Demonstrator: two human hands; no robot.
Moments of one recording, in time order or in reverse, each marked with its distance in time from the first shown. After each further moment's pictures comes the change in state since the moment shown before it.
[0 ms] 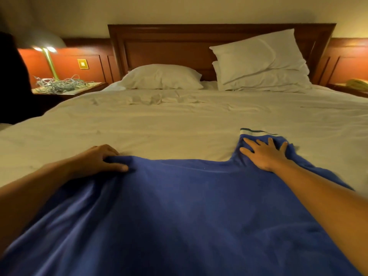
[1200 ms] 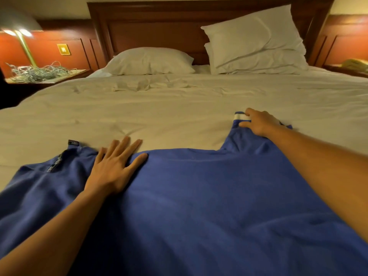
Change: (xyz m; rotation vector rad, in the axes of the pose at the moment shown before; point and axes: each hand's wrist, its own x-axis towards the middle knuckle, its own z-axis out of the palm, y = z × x) left_hand 0.017 0.043 0.109 0.138 0.218 -0.079; right_hand 0.055 0.009 -0.027 0.267 0.154 -0.005
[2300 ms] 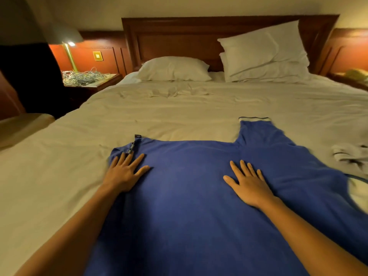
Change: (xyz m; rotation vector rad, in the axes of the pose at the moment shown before) left_hand -0.129 -0.086 -0.089 0.207 -0.216 -0.112; right_hand -0.291 -0.087 0.028 -0.087 -0.276 -0.127
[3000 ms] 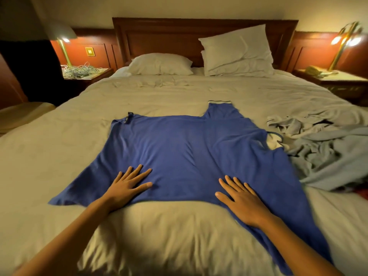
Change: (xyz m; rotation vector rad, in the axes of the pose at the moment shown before) left_hand -0.283 0.070 0.005 -0.291 -0.221 0.253; right_hand -0.308 0.052 0.015 0.131 -0.065 -0.110
